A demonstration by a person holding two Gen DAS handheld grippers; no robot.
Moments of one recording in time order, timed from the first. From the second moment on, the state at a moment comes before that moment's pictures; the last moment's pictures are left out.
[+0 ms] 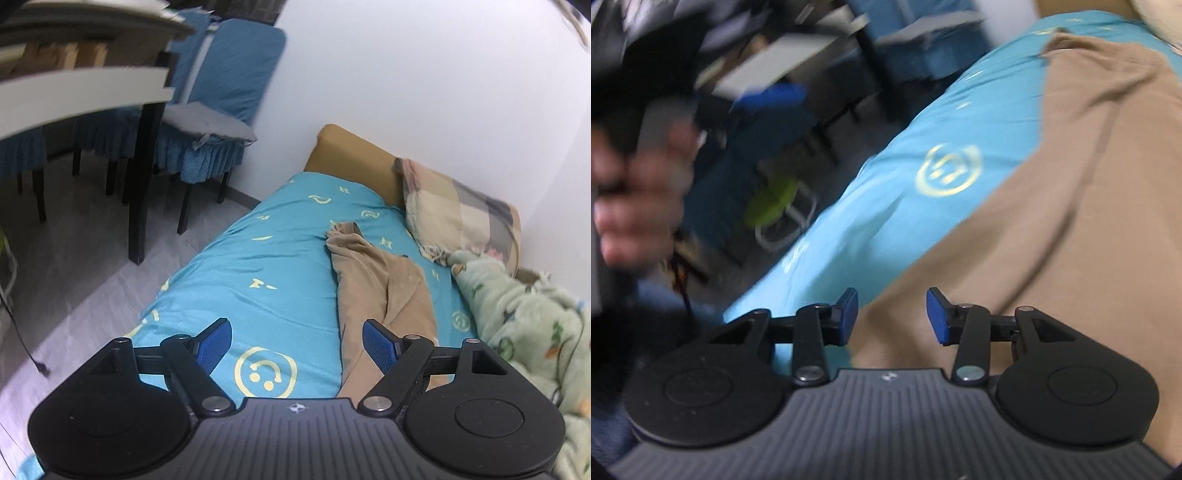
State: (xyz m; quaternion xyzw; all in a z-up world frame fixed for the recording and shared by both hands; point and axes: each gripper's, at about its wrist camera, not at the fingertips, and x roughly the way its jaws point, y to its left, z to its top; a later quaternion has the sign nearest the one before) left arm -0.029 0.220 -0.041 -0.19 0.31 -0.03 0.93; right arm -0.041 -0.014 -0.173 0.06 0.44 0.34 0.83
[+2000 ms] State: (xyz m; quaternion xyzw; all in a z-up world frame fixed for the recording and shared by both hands) left arm -0.047 0.069 -0.177 -0.10 0.58 -0.15 0.79; right arm -0.067 -0.220 -0.203 0.27 0.54 0.00 0.79
